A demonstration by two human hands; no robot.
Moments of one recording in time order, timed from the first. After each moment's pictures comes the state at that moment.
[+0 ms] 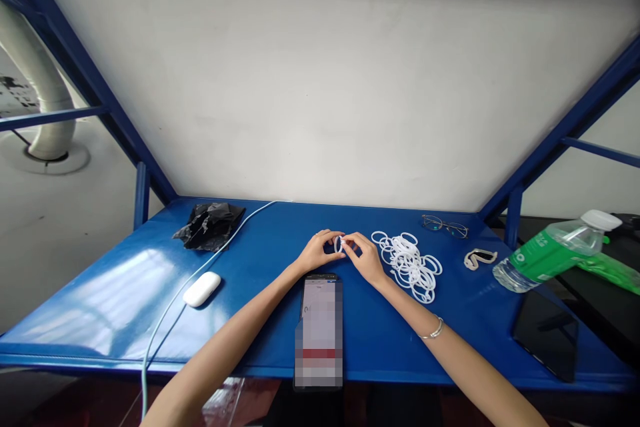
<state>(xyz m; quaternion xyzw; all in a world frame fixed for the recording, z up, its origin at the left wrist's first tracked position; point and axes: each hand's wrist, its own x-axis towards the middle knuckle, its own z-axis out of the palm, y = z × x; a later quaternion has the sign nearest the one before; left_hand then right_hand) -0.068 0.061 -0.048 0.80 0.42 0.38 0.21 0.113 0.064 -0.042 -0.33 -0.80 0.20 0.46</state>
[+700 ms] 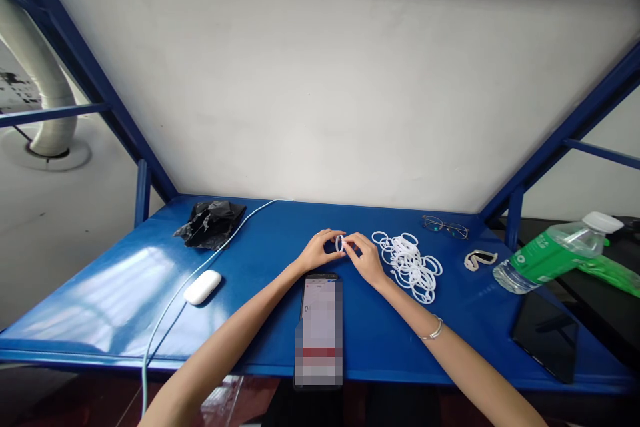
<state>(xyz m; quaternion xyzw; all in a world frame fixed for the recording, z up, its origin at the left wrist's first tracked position) -0.068 0.060 -0.046 0.80 0.41 0.39 0.21 0.114 0.061 -0.039 -0.32 -0.82 0.16 0.45</state>
